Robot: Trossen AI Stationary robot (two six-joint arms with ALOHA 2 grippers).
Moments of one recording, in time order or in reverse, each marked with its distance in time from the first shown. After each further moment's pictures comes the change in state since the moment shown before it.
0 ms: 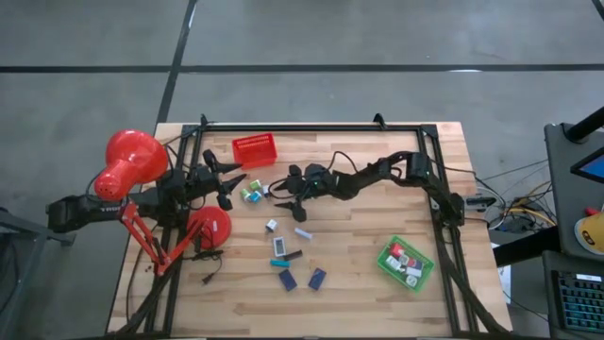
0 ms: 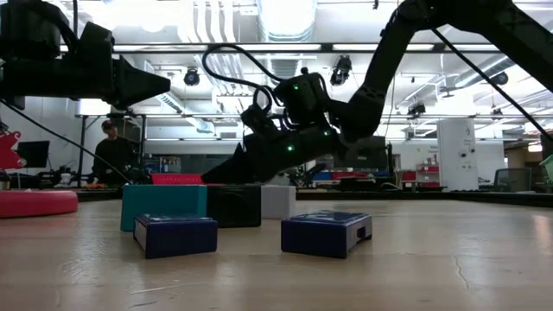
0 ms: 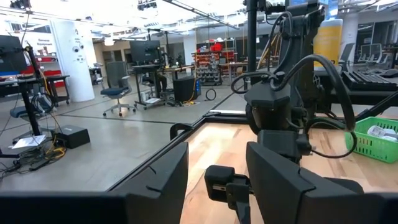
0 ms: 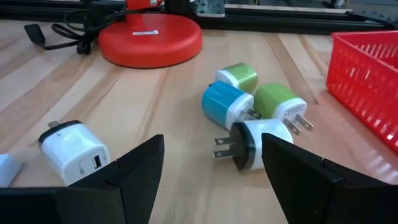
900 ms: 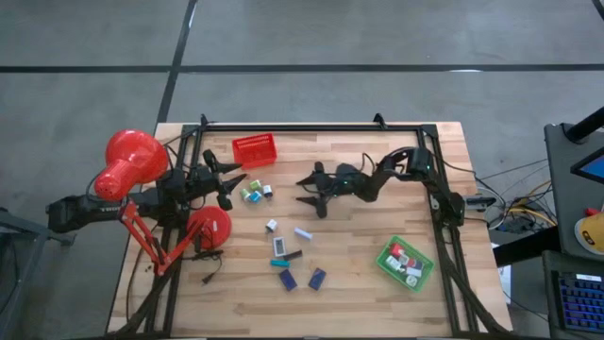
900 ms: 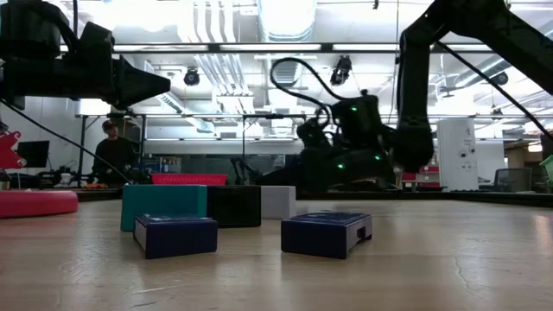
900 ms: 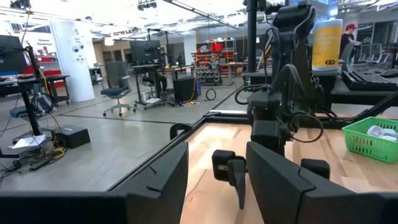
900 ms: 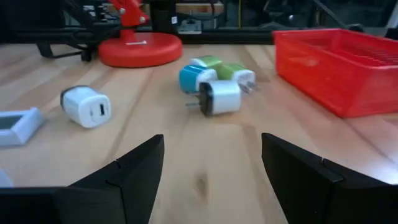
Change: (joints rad) left arm 0.000 0.000 0.000 0.000 0.000 0.000; right arm -0.090 -0.002 -0.366 0.531 -0.041 0.052
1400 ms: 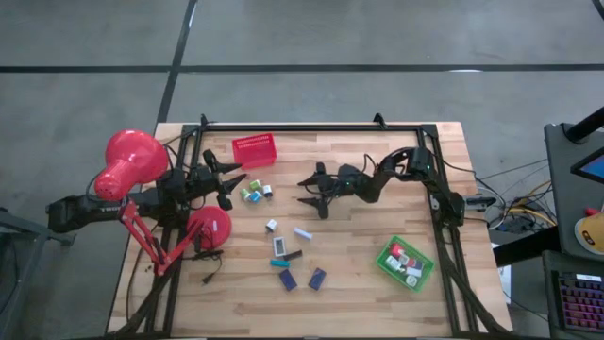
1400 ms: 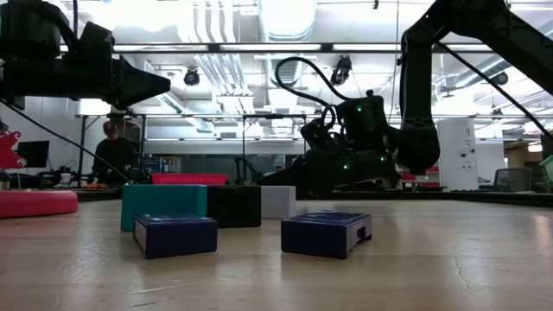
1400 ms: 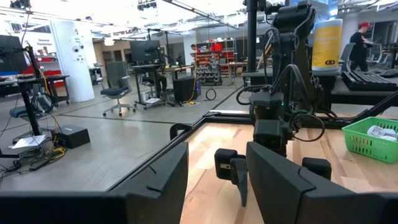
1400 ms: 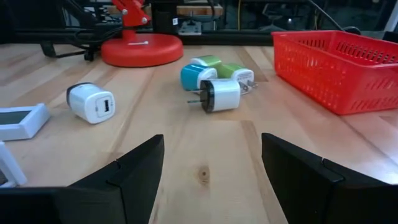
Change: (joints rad) left arm -0.001 0.000 0.000 0.000 0.000 0.000; right arm 0.002 0.000 -0.025 0.030 0.002 -0.003
